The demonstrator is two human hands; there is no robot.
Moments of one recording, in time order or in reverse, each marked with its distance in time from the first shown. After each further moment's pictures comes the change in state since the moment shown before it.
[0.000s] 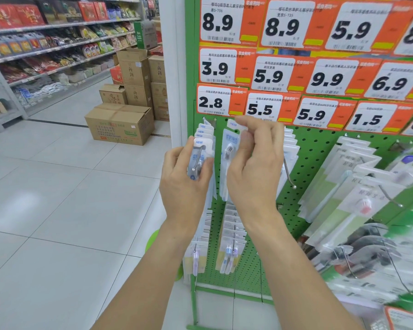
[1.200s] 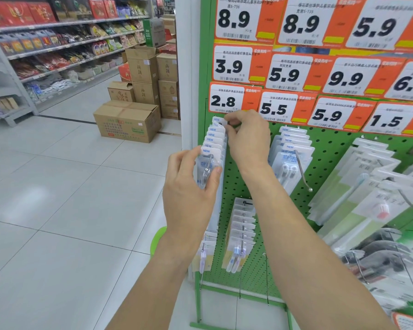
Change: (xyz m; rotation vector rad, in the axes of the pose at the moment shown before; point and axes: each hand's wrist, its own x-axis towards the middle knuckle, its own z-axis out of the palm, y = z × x) left_hand -0.009 0.016 -0.032 0.033 -0.081 -0.059; right_hand 0.048 0.054 0.064 -0.282 -0.340 0.174
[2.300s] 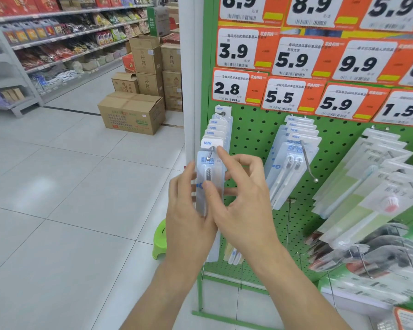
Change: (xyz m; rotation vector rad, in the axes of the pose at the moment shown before) left_hand -0.055 -0.009 -0.013 -0.147 -0.094 -0.175; right_hand -0.144 -0.018 -0.040 0.405 -0.180 -0.040
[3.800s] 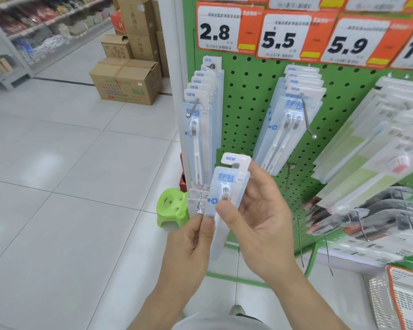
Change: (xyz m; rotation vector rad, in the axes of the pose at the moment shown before) left_hand -0.088 -0.025 -0.013 -0.106 -0.360 -0.286; right_hand -0.071 0.021 -0.030 0.739 -0.019 0.227
